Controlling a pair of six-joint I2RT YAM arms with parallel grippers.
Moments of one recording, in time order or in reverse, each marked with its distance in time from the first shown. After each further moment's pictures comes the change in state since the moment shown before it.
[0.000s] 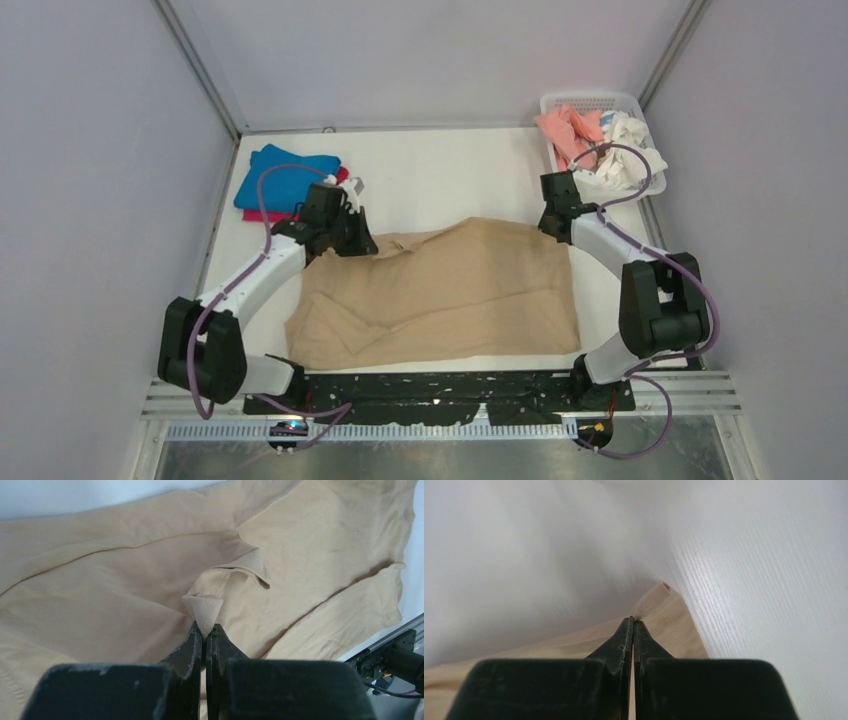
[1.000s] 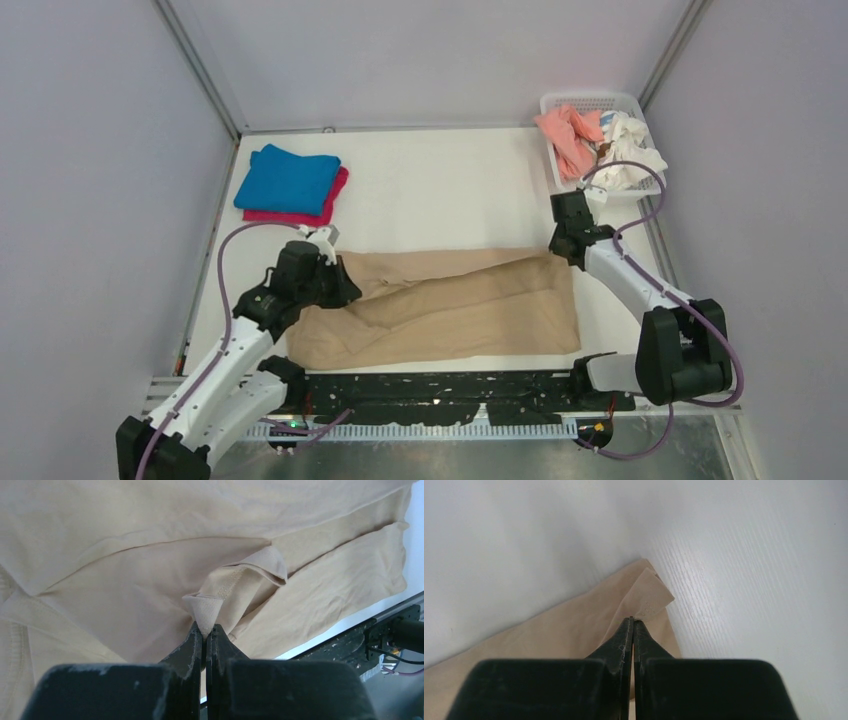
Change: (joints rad) left arm -0.065 -0.598 -0.371 -0.113 -0.069 -0.100; right arm 0.000 -0.232 -0.141 -0.100 0.019 -0.047
